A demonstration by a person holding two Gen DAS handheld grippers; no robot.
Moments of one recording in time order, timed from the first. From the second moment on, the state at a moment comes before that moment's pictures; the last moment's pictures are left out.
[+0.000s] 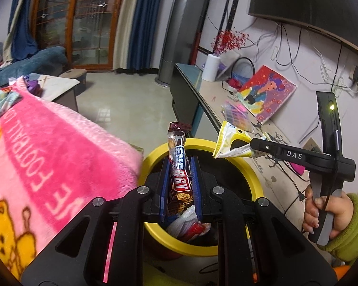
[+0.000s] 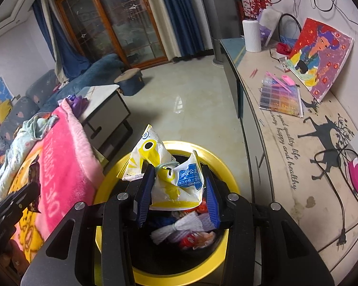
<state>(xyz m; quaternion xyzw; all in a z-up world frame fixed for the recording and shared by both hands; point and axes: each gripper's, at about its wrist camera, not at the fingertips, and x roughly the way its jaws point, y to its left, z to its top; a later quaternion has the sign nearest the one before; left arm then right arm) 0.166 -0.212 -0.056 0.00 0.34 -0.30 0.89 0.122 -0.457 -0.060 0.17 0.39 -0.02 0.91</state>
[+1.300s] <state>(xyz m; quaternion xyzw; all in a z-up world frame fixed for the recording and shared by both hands) 0.187 -0.220 -0.071 0.00 0.38 -0.28 0.88 0.116 -0.439 -0.055 0.17 0.40 0.03 0.90</state>
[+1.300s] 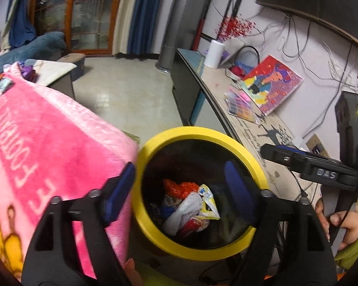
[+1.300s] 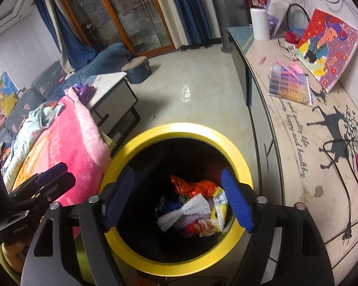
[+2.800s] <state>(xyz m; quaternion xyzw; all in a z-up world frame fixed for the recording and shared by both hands) 0.049 -0.022 -0.001 -0.05 0.22 -0.07 0.97 0.045 -0.237 -0.005 0.05 0.28 0.08 0.96</state>
